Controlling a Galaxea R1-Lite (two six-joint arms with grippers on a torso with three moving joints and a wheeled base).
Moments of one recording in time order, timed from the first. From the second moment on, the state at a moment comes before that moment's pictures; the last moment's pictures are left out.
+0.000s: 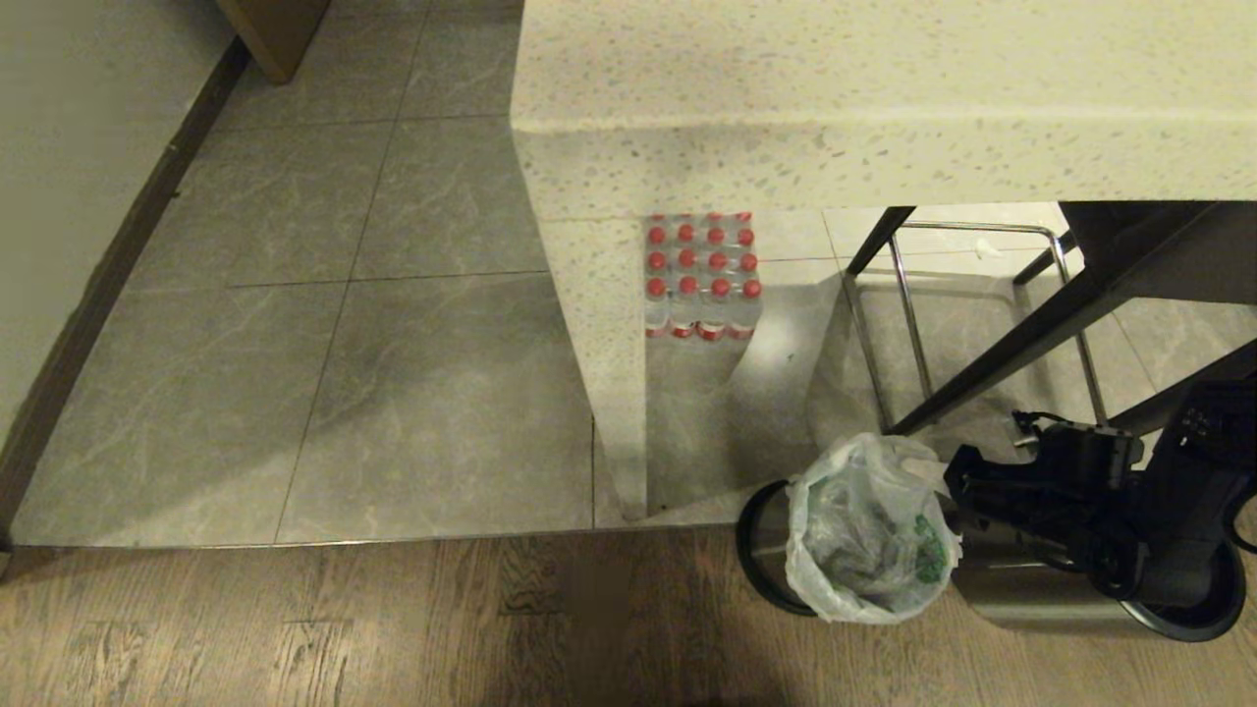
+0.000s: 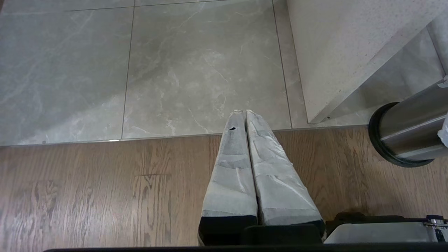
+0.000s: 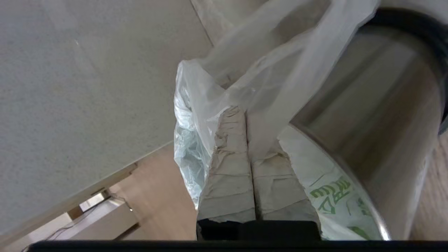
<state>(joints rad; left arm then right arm) 0.00 0.00 0.00 0.00 0.00 0.00 -0.20 2.42 -0.76 -1.24 0.66 0.71</state>
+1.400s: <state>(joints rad) 0.00 0.00 0.00 0.00 0.00 0.00 -0.10 2.07 -0.40 -0.81 0.60 0.29</state>
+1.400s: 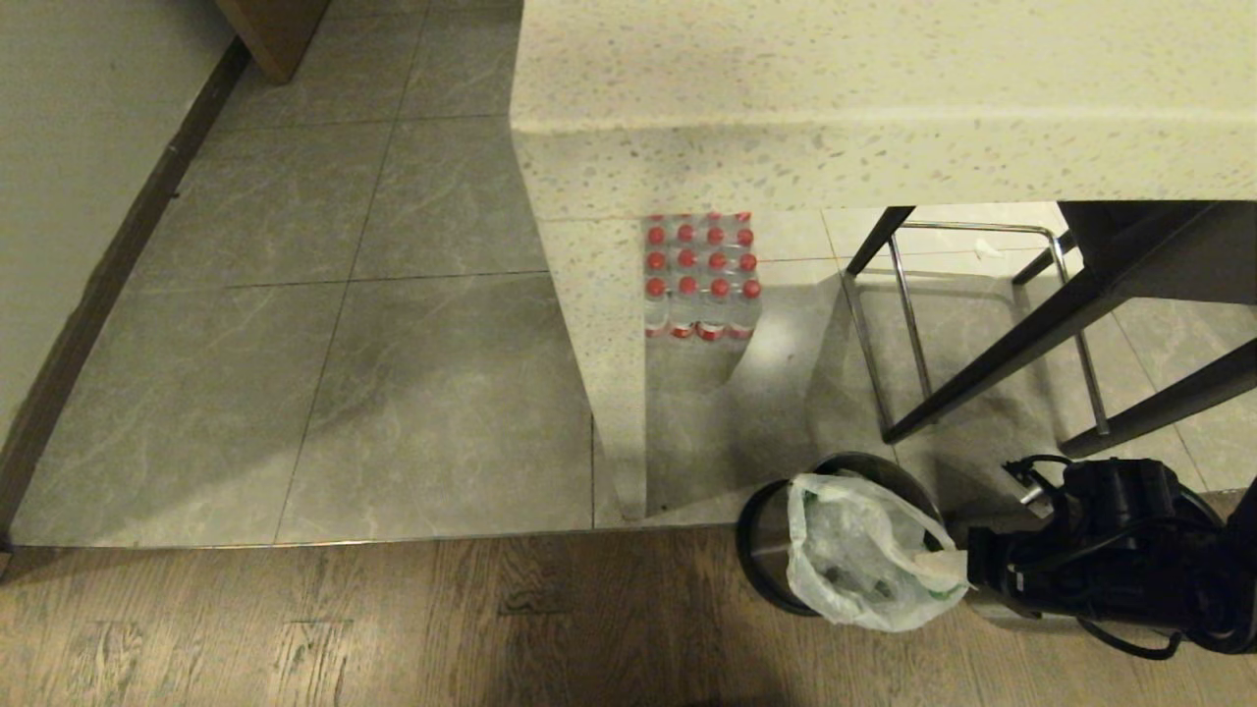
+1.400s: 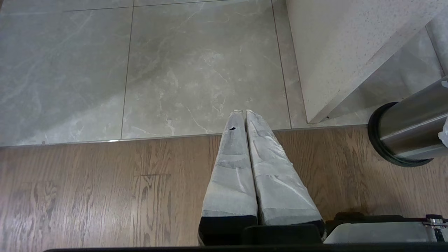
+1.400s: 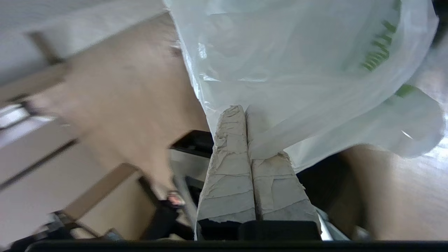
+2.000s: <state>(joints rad) 0.00 0.00 0.00 0.00 0.00 0.00 0.03 2.06 -0.38 -0.78 0.23 0.19</state>
